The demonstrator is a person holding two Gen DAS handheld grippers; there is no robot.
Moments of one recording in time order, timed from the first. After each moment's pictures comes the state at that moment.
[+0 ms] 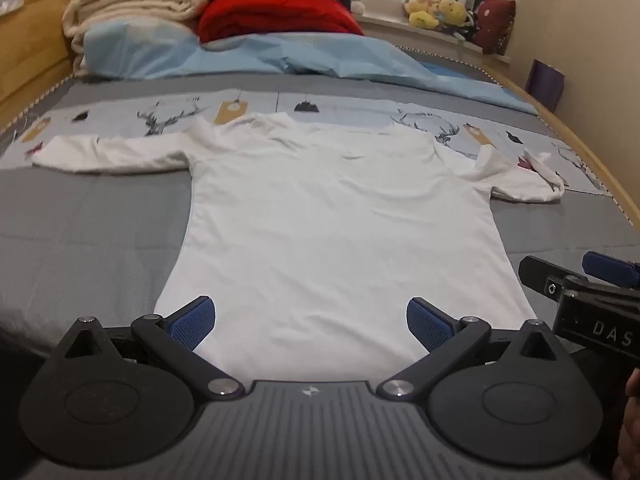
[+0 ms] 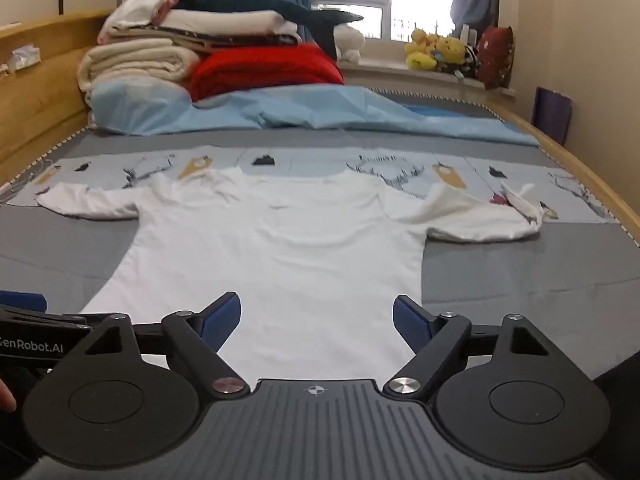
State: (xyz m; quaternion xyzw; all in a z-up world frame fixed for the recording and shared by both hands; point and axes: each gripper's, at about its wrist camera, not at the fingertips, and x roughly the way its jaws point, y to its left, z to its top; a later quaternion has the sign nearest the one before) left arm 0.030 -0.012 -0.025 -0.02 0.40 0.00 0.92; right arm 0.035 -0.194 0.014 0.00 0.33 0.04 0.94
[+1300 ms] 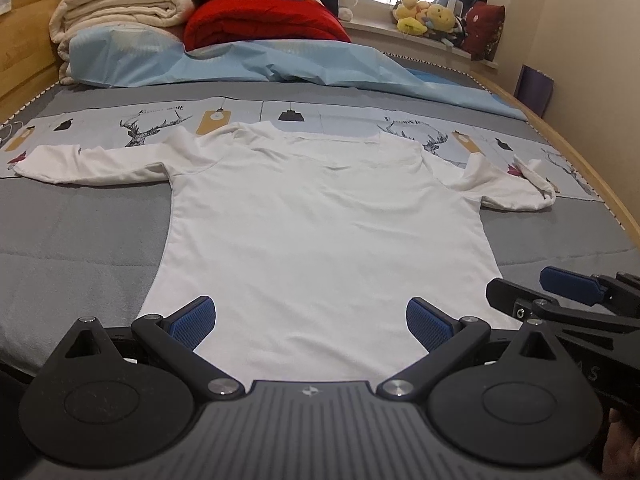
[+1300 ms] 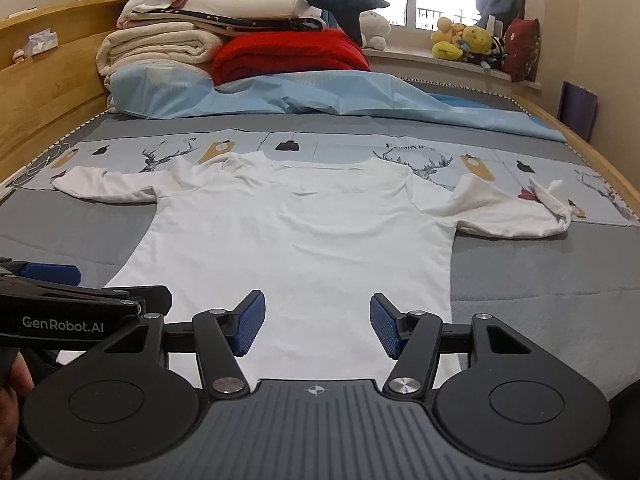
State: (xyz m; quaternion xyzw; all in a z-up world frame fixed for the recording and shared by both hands) left arm 0.049 -0.019 -0.029 -0.03 0.39 -0.02 0.92; right arm 0.045 -0.183 0.001 -0.01 0.34 0.08 0.94
